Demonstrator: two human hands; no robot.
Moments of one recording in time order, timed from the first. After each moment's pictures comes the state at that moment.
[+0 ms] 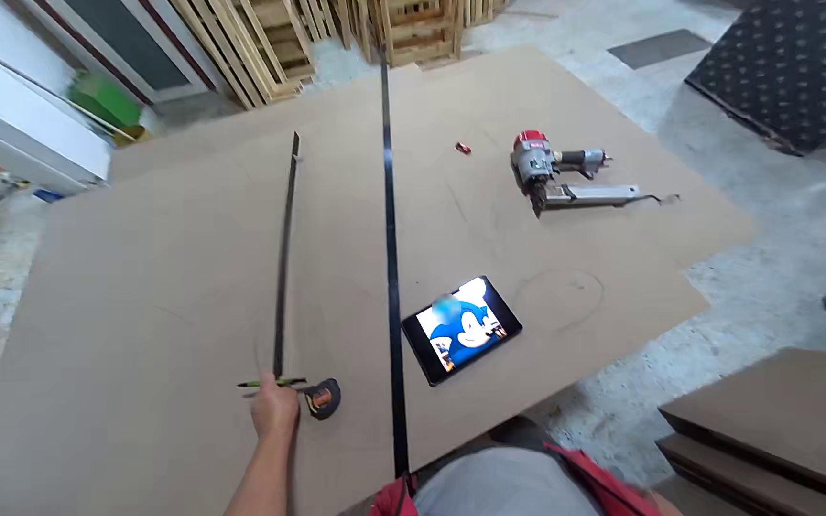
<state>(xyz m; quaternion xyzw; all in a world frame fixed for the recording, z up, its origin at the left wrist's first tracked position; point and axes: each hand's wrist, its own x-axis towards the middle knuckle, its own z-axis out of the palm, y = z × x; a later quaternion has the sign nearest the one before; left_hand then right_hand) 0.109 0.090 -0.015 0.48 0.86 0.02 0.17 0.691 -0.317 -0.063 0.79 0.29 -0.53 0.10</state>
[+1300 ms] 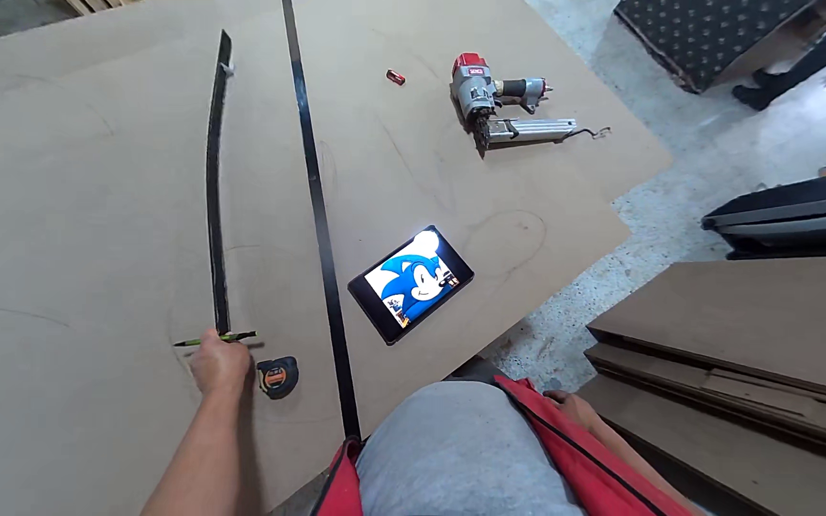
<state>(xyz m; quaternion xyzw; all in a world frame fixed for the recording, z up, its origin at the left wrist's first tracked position) 0.138 0.130 -0.016 0.54 0.82 0.00 0.18 0.666 -0.314 -0.093 0.82 0.23 -0.52 0.04</state>
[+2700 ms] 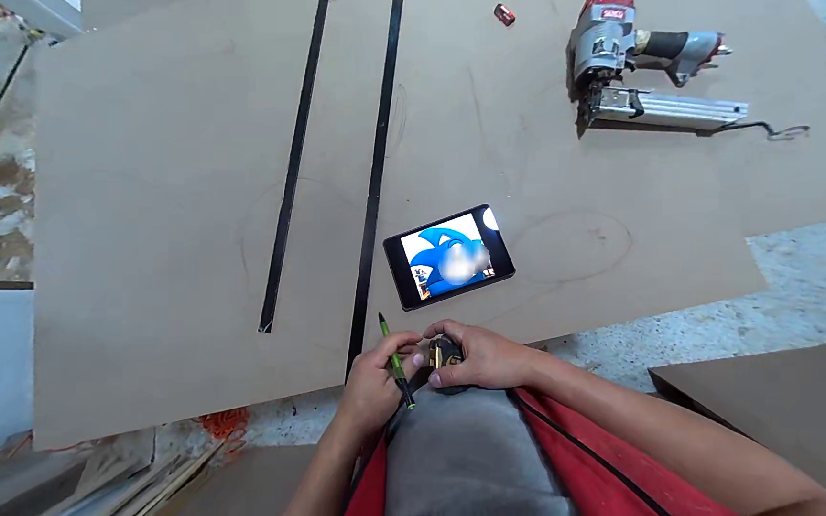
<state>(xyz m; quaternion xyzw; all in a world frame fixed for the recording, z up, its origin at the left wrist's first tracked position) 0.336 -0.075 0.092 0.58 0.57 0.20 0.54 0.573 -0.043 0.070 0.41 0.55 -0.72 -0.05</state>
